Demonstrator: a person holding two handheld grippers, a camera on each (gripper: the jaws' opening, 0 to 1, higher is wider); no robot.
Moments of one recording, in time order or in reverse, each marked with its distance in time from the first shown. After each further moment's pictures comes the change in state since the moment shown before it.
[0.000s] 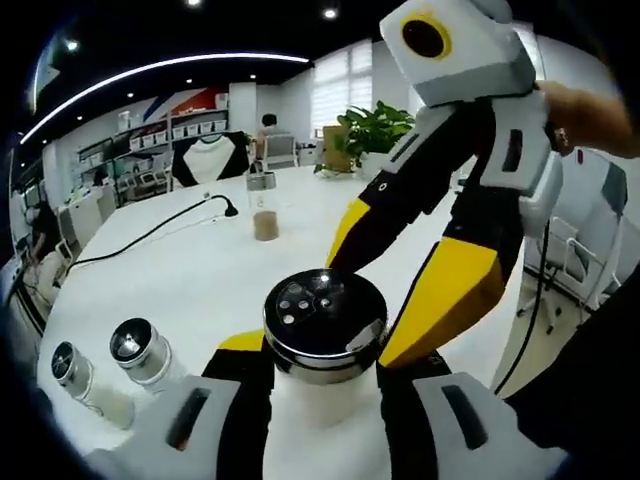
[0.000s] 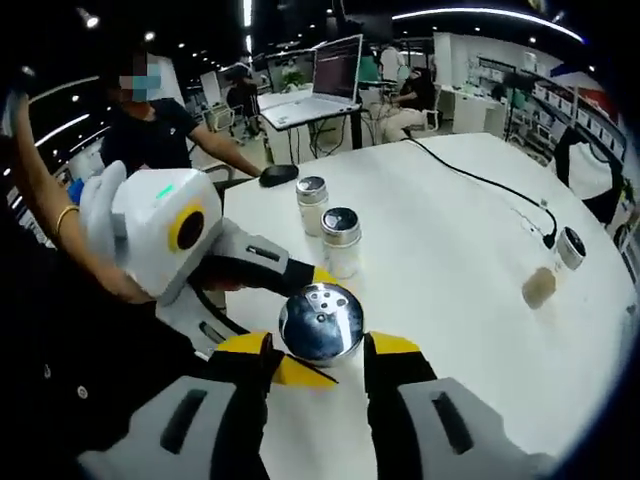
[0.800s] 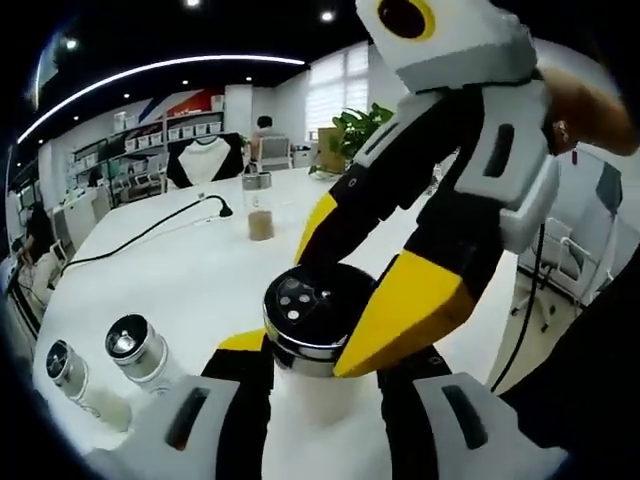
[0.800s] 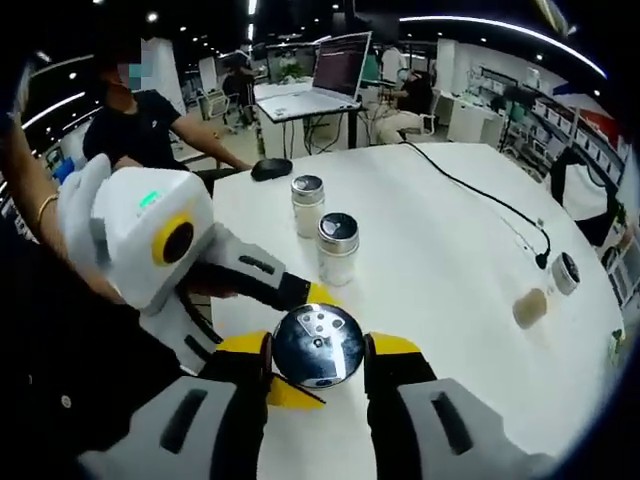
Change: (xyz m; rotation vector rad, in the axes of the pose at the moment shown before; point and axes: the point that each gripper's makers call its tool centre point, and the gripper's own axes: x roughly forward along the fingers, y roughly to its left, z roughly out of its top) left arm -0.004 -0.002 -0.004 0.024 -0.005 -0.067; right arm 0.015 -0.002 0.007 -0.093 0.021 -0.015
